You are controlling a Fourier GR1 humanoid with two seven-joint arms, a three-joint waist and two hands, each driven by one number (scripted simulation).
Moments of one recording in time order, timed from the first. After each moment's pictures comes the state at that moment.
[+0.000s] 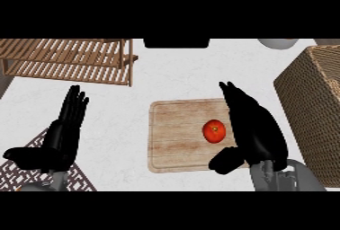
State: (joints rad) left arm -0.04 0.33 -0.25 -1.66 0.29 0.37 -0.05; right arm -0.44 -0.26 0.49 -1.93 0.59 0.30 1.18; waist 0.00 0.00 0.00
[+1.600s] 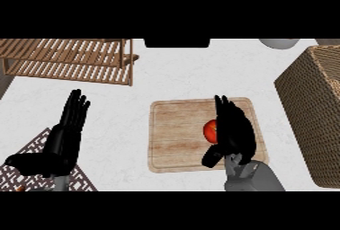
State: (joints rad) left arm 0.01 0.23 -0.17 -1.67 0.20 0.28 -0.05; right arm -0.28 -0.03 0.42 -1.67 0.95 0.29 0.99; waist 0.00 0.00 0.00
